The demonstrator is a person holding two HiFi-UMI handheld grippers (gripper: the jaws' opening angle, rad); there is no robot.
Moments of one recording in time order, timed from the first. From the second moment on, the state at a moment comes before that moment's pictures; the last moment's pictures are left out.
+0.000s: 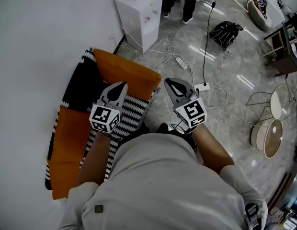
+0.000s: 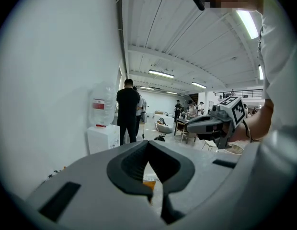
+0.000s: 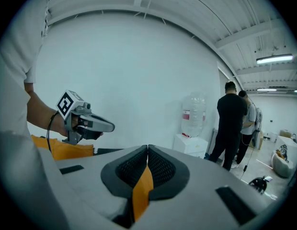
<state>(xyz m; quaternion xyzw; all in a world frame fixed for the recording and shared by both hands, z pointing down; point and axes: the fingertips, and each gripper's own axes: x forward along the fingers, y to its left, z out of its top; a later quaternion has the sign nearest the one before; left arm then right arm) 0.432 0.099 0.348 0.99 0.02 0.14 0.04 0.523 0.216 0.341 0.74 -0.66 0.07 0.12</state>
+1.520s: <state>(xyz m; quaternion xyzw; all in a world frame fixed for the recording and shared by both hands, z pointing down) 0.489 -0.088 0.508 0.95 0.05 0.29 0.04 0.570 0.026 0.491 0.64 -0.72 0.22 0.15</state>
